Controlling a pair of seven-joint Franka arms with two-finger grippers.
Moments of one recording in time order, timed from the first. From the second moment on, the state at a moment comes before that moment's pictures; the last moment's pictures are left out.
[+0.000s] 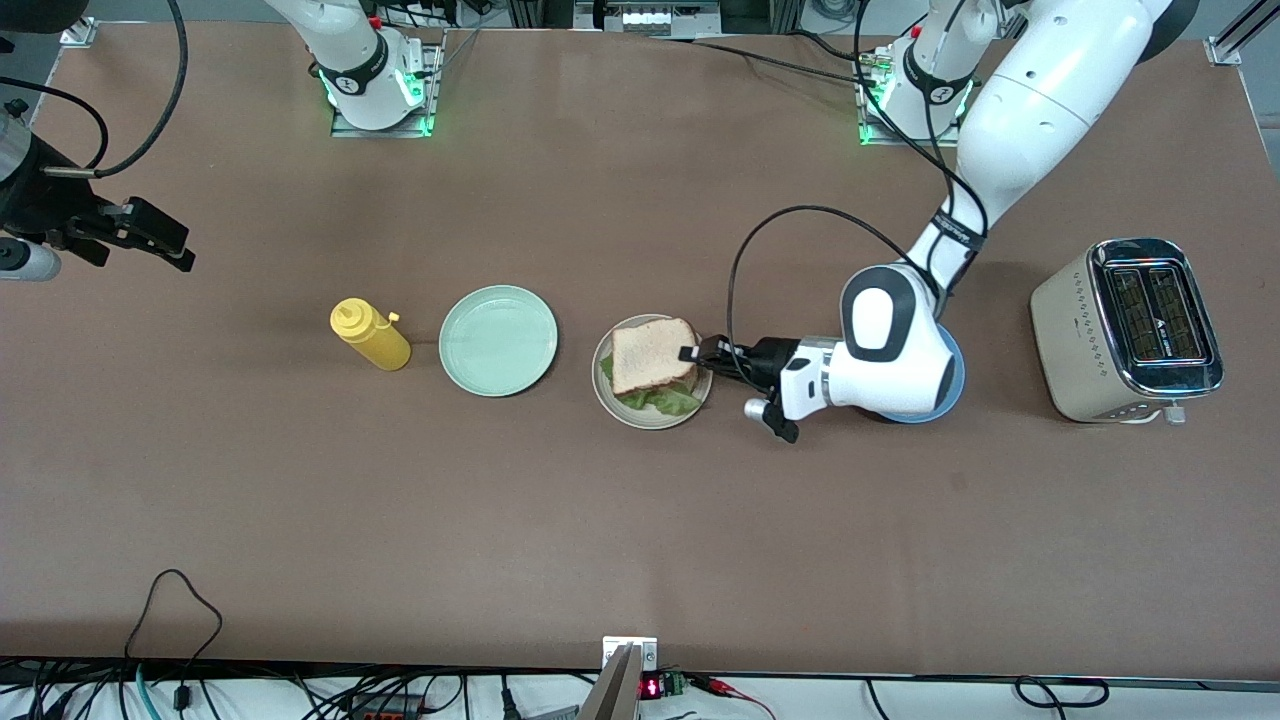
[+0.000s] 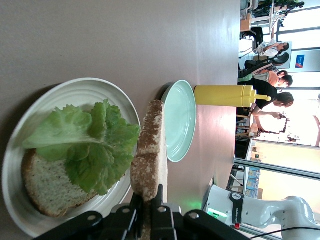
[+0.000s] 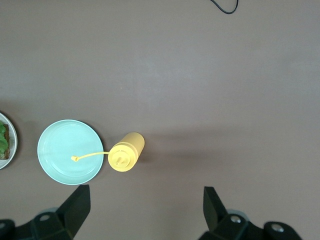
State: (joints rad) left arm -0.03 0.75 -0.45 -1.67 -1.01 2.19 0.57; right arm -0.03 0.01 0.06 -1.63 0.00 1.67 0.09
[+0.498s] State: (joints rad) left arm -0.03 0.81 -0.45 -1.68 -1.04 2.23 0.70; right arm -0.03 0.01 0.06 -1.63 0.00 1.67 0.09
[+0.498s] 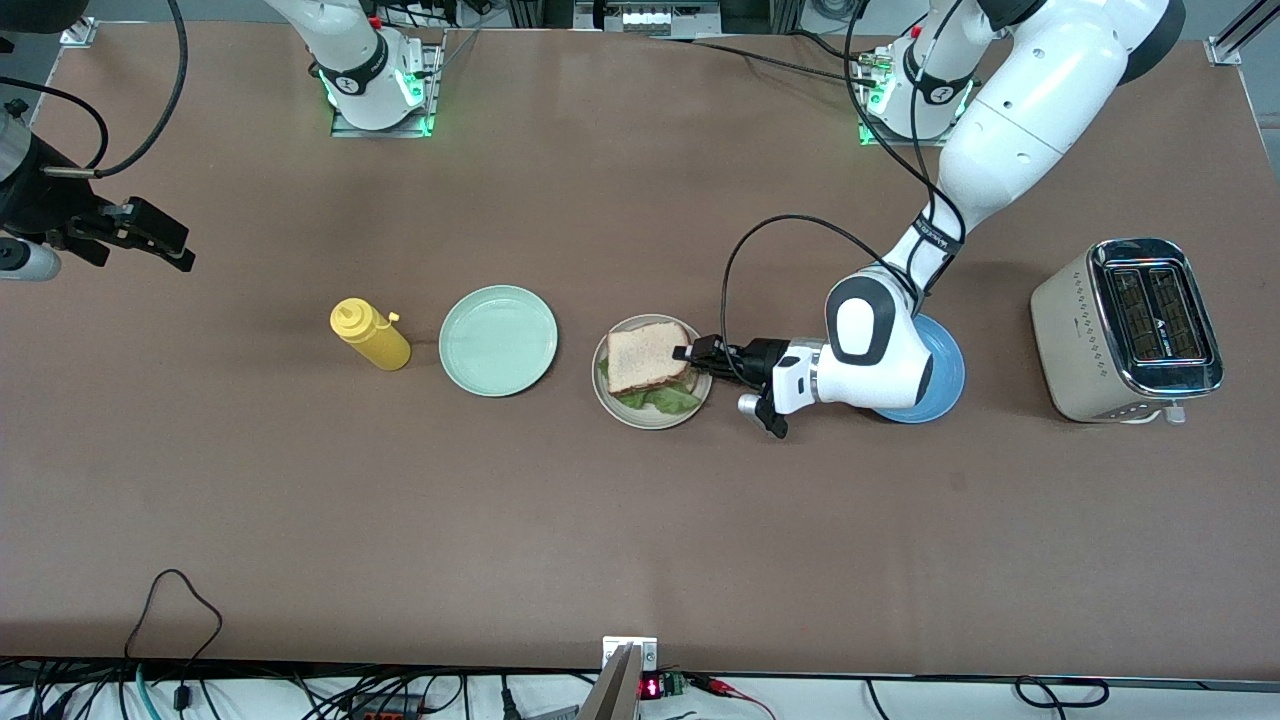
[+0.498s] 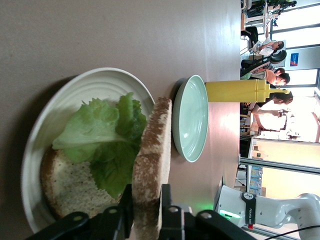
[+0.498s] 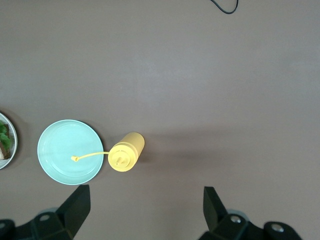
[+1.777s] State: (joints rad) left arm 0.11 0.49 -0.40 -1.62 -0.21 1.86 0.48; right arm -0.03 0.01 0.06 -1.63 0.00 1.67 0.09
